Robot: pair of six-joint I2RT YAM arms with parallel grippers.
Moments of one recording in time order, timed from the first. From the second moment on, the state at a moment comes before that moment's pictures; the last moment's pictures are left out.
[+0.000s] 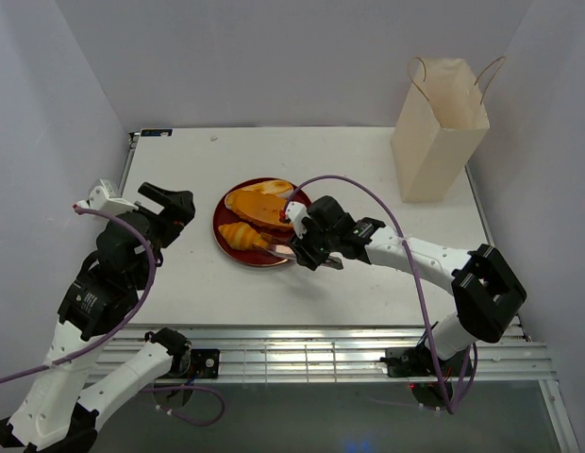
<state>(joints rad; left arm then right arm) -0.55 0.69 1.17 -0.77 -0.61 -0.91 0.86 1.53 1.03 -0.33 -0.19 -0.15</state>
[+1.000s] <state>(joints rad) -0.55 0.51 0.73 -0.42 -0.63 -0.48 0.86 1.61 1.07 -0.31 -0.20 -0.14</state>
